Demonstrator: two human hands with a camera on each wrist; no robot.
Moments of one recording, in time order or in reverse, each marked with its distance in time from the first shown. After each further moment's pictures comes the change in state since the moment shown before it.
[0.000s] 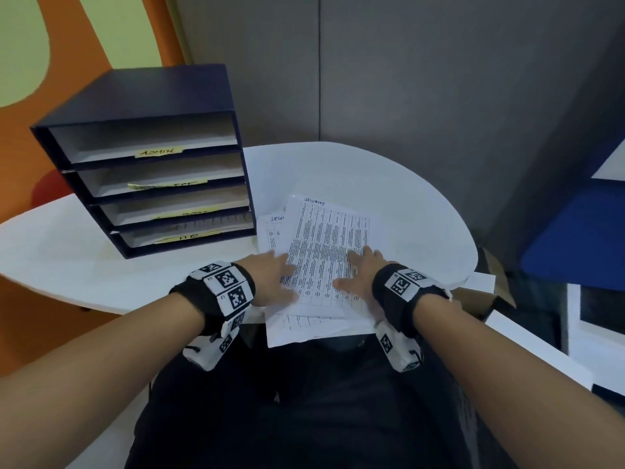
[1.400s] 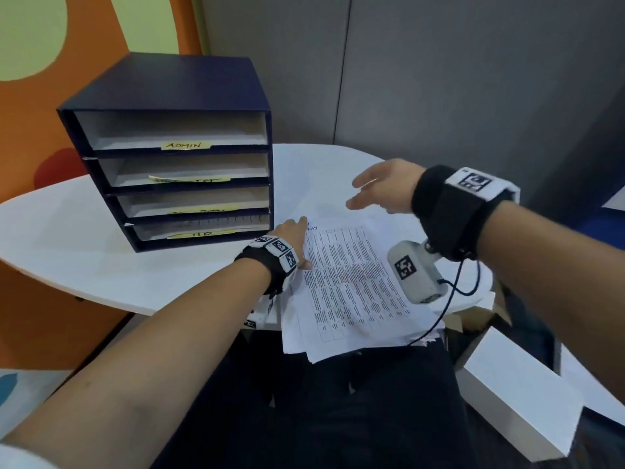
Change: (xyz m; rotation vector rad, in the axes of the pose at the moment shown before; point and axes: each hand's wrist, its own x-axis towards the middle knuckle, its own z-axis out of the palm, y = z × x) left_hand 0.098 -0.035 -0.012 -0.268 0.282 -0.178; right_hand -0.031 -0.064 -0.150 0.497 0.196 -0.058
